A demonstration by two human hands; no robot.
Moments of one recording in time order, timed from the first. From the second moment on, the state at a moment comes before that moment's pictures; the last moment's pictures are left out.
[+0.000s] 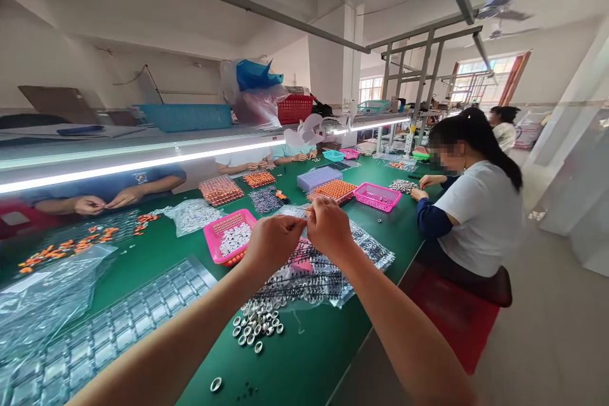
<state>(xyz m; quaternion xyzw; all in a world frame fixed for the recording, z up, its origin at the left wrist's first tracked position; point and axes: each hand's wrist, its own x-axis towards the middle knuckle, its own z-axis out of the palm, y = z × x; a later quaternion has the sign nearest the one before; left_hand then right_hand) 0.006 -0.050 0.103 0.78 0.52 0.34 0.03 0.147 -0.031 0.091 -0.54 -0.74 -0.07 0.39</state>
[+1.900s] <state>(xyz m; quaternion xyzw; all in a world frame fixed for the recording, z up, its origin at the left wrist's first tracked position) -0.003 -0.057 0.096 0.80 0.48 0.34 0.09 0.176 -0.038 0.106 -0.40 -0.84 0.14 0.32</state>
